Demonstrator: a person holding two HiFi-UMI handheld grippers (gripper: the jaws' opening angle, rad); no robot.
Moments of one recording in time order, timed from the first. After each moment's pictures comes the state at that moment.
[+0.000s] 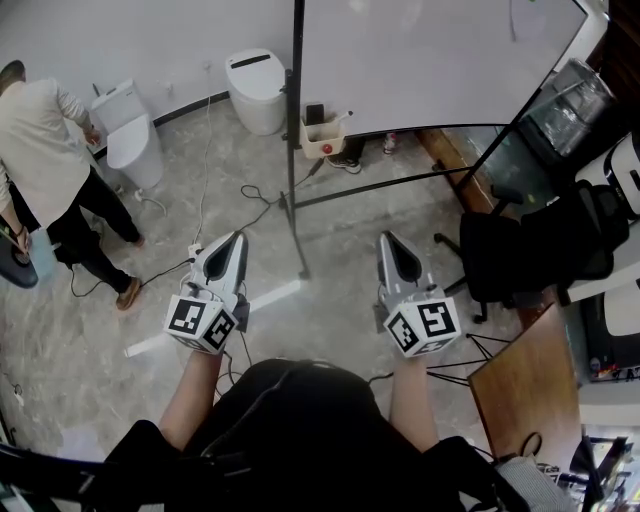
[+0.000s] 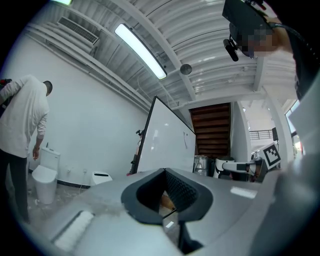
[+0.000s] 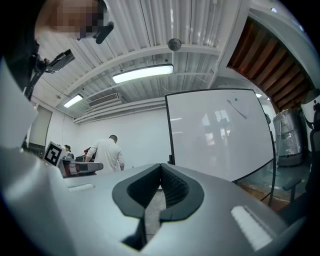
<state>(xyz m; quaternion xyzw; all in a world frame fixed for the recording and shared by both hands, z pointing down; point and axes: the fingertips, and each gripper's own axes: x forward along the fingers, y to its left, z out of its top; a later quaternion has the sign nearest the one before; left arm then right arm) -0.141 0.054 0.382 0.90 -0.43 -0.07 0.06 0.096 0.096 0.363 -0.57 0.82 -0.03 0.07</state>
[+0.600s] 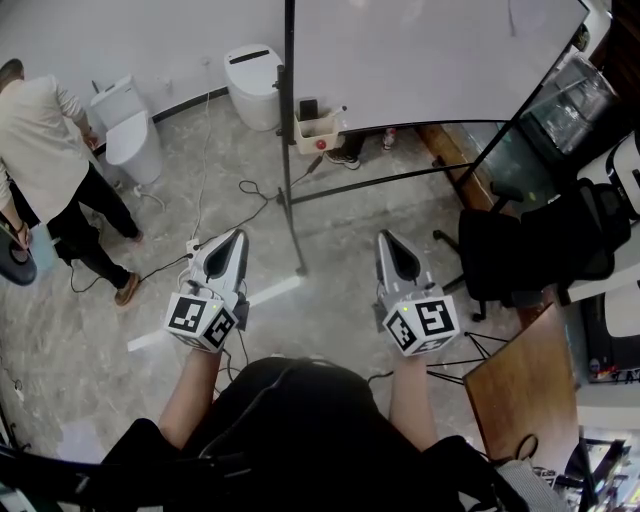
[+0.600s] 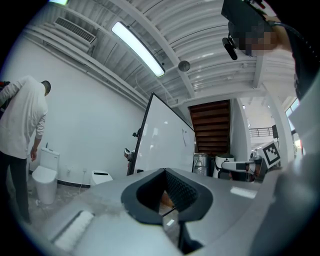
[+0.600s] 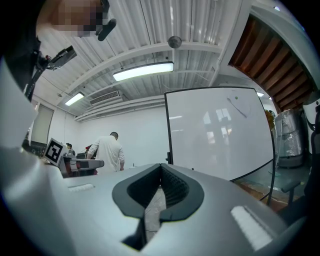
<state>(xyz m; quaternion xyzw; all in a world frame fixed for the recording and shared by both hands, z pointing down) -0.116 0.057 0.389 0.90 -0.43 -0.05 0.06 0.116 0.096 0.373 -0.57 0.82 -0.03 0.05</state>
